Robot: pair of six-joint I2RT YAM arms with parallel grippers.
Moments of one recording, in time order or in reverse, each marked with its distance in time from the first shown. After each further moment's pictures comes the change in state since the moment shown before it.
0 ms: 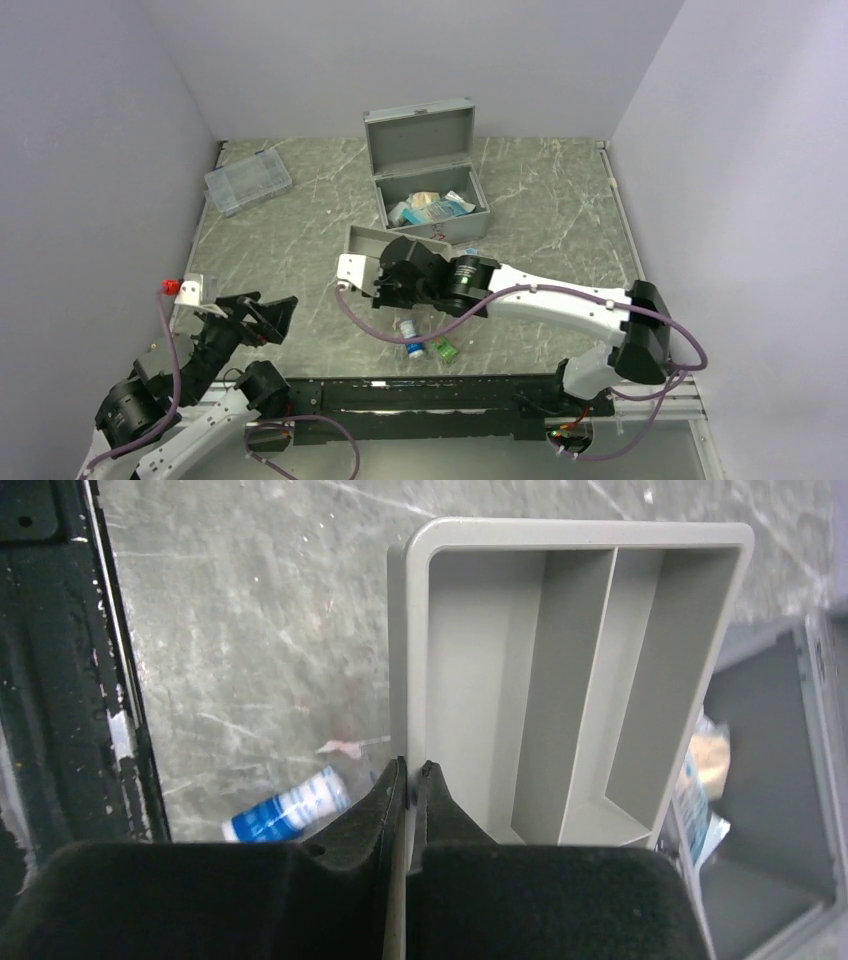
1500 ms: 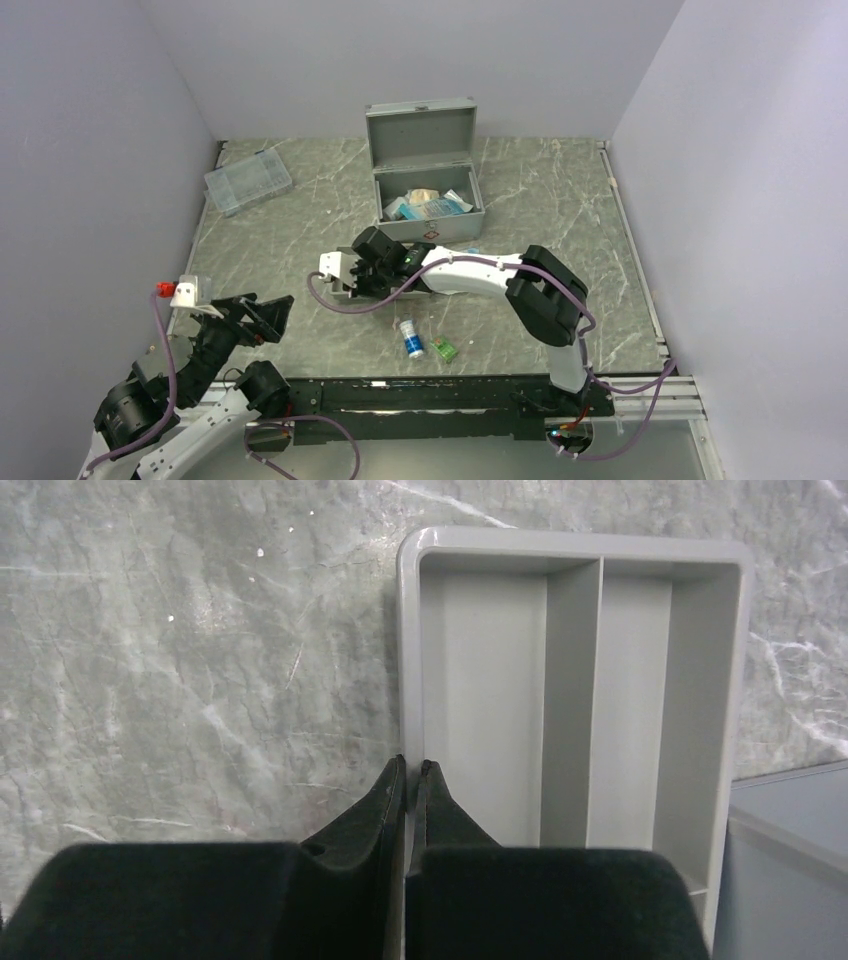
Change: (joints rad) left arm 0.000 -0.020 0.000 -0.023 -0.045 -0.034; right arm -0.156 0.493 0.114 0.208 -0.308 -0.120
